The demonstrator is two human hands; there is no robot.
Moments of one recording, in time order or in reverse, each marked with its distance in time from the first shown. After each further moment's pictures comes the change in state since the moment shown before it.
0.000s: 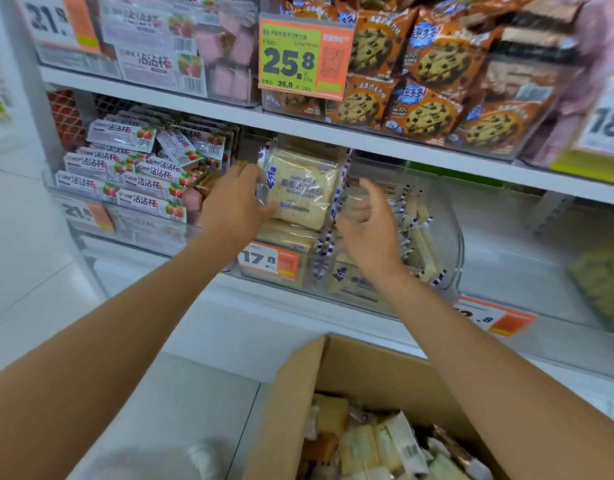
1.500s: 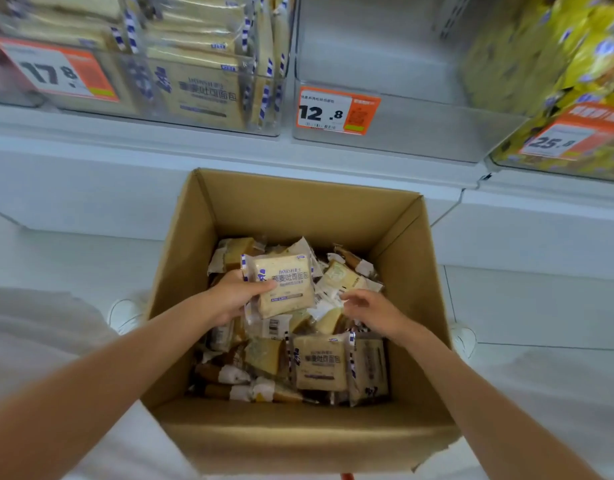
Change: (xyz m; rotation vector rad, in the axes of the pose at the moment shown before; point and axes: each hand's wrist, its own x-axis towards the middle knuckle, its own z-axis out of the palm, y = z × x) left_hand -0.322 0.071 0.202 -0.788 -1.067 -0.942; right_hand -0.315 0.260 -0.208 -0.084 -0.691 0.878
